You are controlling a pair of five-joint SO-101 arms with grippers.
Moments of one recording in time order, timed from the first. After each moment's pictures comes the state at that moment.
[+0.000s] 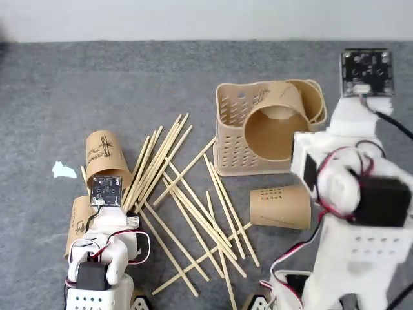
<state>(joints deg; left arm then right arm) -1.4 -103.3 96.9 72.0 11.0 -0.2 -33.4 -10.8 100.1 -0.7</state>
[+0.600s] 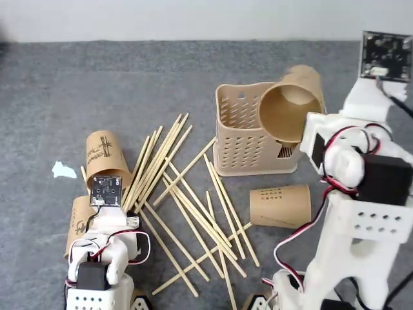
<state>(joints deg) -1.4 -103.3 96.9 72.0 11.0 5.4 -29.5 -10.9 94.0 -3.6</state>
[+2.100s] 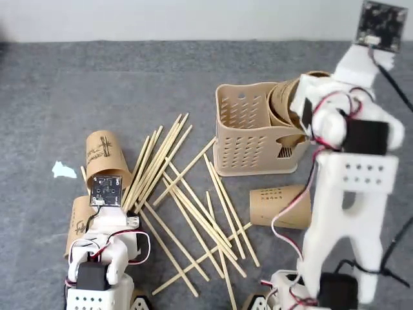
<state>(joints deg) -1.4 -103.3 96.9 72.0 11.0 1.1 -16.0 -10.9 75.1 -10.4</state>
